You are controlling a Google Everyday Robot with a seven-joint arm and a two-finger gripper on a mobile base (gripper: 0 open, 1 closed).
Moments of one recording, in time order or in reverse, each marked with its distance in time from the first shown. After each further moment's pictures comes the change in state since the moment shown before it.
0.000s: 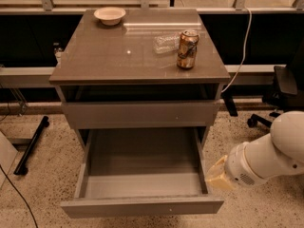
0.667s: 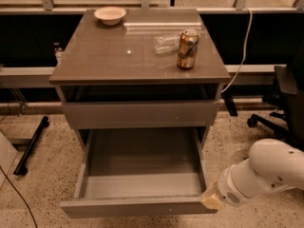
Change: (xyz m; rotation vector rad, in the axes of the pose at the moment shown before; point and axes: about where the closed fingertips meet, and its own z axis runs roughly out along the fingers) arm 0.053 0.010 0.076 -0.064 0.082 0.128
